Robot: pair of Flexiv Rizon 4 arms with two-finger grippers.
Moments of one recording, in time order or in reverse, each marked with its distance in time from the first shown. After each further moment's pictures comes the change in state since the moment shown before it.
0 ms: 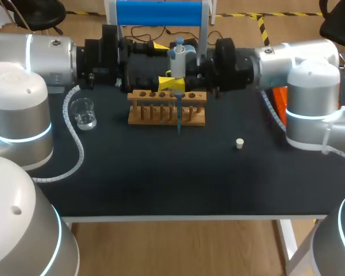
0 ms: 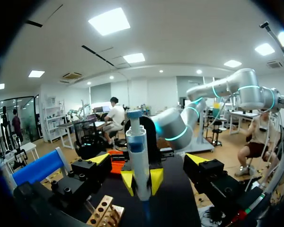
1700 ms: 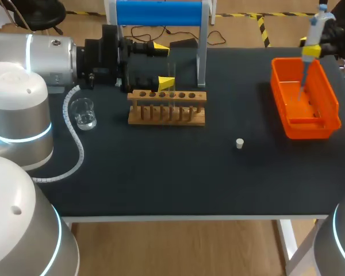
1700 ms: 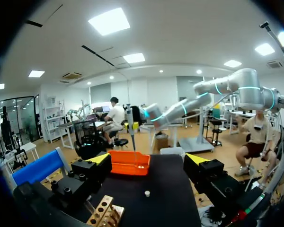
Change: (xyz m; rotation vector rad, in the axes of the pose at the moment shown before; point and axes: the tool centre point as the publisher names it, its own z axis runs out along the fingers) left arm 0.000 0.000 0.000 0.000 0.000 0.000; right arm -0.055 0.004 -0.341 0.047 -0.095 0.027
